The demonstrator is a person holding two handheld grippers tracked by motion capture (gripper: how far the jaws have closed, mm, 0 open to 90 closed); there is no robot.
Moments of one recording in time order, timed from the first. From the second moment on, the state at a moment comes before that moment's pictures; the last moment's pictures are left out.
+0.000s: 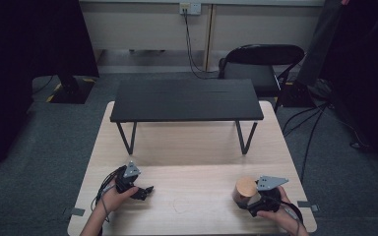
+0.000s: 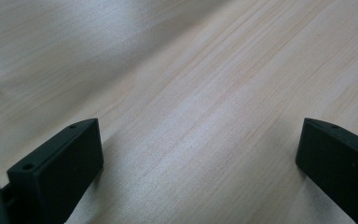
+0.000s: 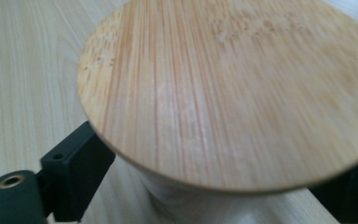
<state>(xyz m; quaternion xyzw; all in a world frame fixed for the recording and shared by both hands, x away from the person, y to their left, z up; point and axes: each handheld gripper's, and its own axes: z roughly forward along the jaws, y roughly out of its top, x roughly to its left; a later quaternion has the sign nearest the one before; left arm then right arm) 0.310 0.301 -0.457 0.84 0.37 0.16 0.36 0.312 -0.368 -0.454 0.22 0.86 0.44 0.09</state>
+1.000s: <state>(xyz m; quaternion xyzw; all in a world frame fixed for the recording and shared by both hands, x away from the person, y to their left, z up) 0.310 0.301 -0.457 0.84 0.37 0.16 0.36 0.313 -0.359 -0.445 0.20 0.87 0.45 0.10</state>
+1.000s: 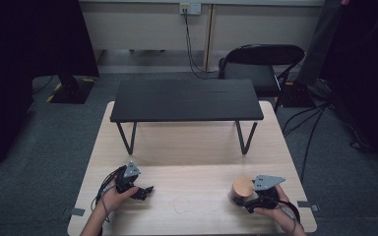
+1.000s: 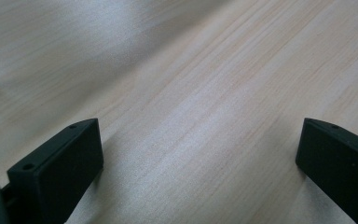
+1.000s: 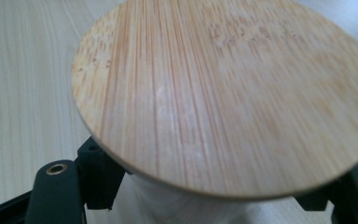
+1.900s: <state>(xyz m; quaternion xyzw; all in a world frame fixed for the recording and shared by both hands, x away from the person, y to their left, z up) 0.309 0.301 -0.457 0.84 0.37 0.16 0.36 0.333 -0.323 -0.350 0.19 0.87 0.45 0.10</state>
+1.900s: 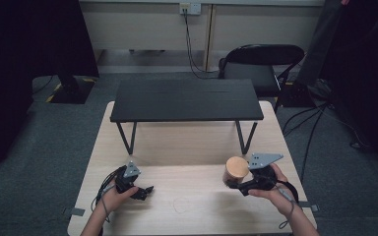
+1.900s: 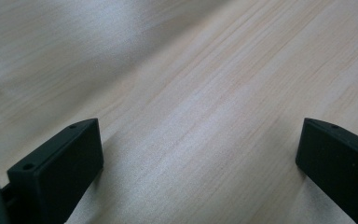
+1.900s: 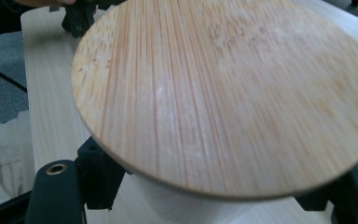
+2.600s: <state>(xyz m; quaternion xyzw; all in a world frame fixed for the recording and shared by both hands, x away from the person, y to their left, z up) 0.310 0.301 -0.457 0.84 0.37 0.16 0.36 0.356 -0.283 -0.253 0.18 0.87 0.45 0.11</state>
